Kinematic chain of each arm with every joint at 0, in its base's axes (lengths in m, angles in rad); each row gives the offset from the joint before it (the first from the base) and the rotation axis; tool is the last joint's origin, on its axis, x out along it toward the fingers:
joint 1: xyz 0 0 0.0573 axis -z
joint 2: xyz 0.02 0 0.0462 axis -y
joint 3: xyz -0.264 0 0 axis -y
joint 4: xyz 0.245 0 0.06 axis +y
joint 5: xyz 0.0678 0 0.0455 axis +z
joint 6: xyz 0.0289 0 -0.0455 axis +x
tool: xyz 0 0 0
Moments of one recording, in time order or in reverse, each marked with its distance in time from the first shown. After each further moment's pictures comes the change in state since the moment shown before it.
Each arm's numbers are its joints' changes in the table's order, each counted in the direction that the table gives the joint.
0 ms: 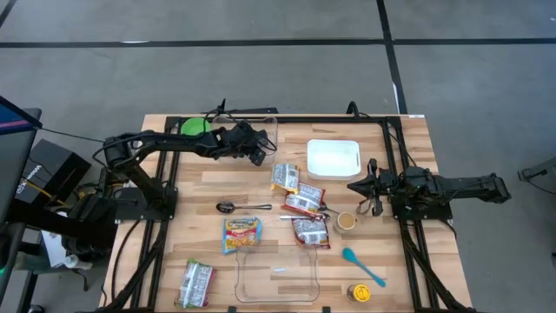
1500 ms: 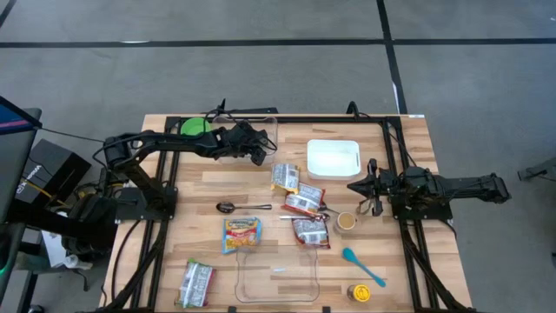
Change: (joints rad) left arm 0.005 0.001 0.000 -0.016 -0.004 0.002; right arm 0.000 0.000 0.000 0.000 0.000 0.000
